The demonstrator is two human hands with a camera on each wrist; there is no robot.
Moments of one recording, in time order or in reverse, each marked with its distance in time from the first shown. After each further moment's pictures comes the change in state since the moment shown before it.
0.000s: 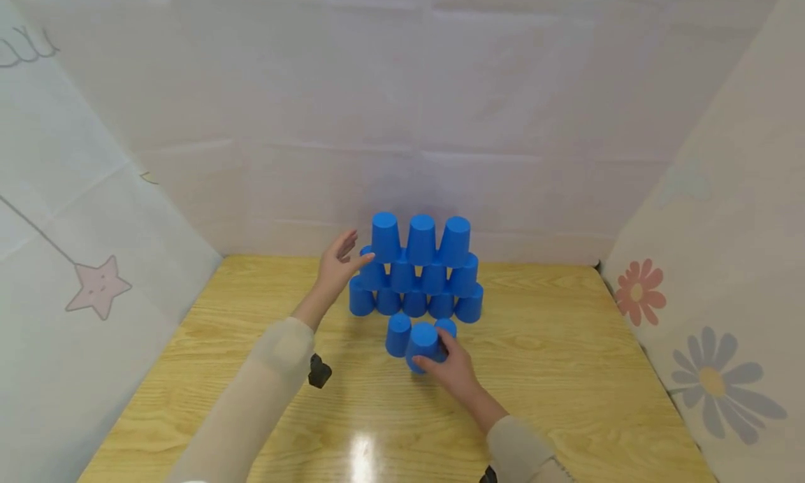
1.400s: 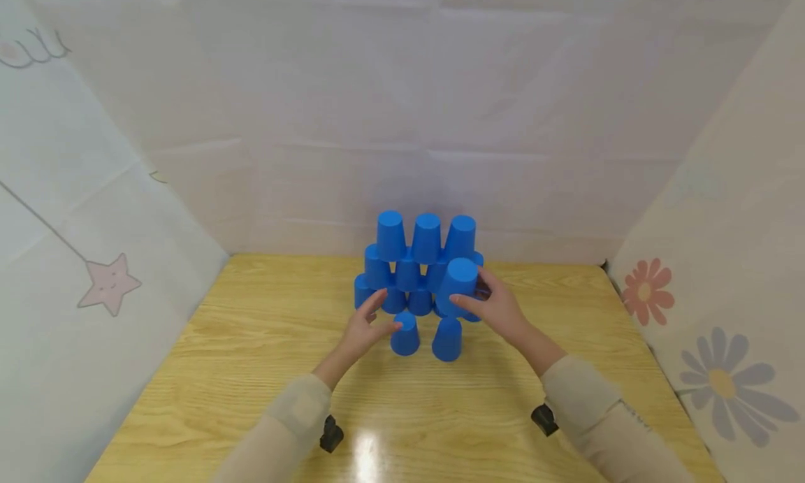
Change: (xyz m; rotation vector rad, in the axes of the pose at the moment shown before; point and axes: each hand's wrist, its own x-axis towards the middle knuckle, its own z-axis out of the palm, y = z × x) left_hand -0.088 -0.048 0.037 0.008 -0.228 -0.093; right_hand 0.046 -0.053 -0.087 -0.121 -0.091 -0.109
